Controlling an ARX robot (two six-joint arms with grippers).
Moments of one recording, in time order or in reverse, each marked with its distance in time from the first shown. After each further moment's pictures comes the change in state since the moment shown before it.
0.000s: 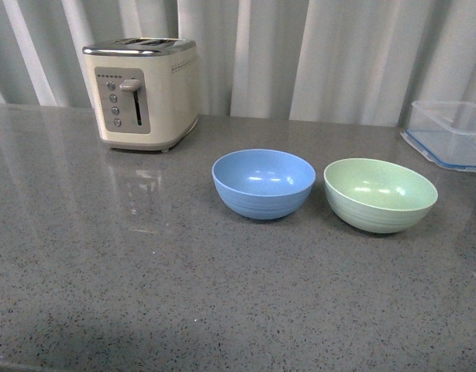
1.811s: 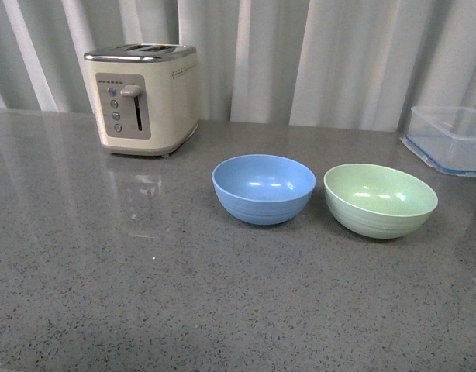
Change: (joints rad) left arm 0.000 -0.592 -0.001 -0.586 0.000 0.002; right arm 0.000 0.000 0.000 0.000 0.000 0.000
